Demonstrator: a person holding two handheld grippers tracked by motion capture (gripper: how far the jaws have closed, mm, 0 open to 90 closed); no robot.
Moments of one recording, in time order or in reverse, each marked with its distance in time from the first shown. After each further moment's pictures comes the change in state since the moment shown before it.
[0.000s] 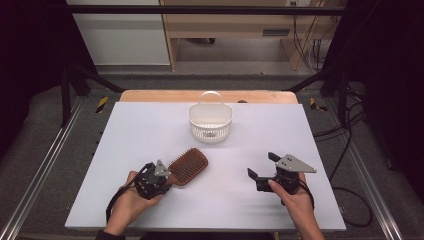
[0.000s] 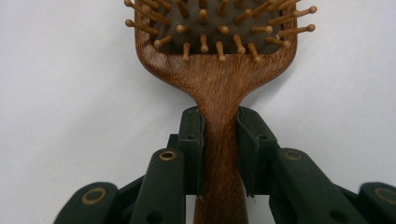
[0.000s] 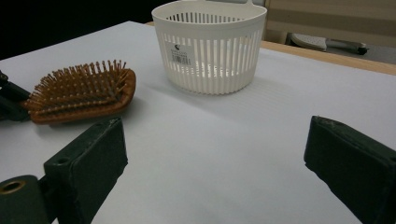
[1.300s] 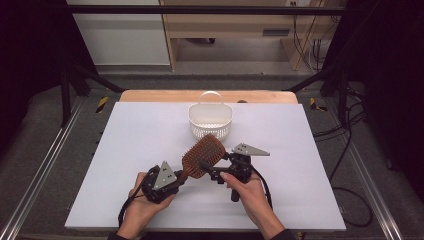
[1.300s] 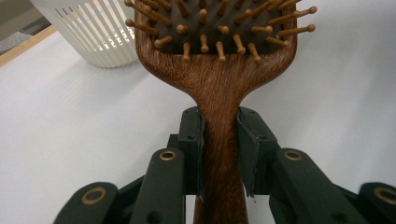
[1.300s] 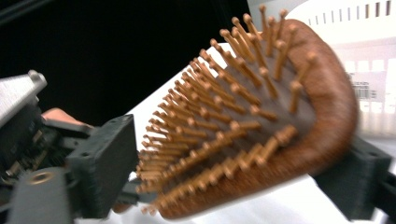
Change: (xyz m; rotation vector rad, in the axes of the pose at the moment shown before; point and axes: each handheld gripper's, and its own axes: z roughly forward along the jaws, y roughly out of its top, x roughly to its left) left arm -0.033 0.014 -0.012 -0.374 0.050 0.095; right arm 0.080 0.040 0.084 -0.015 0.314 0.305
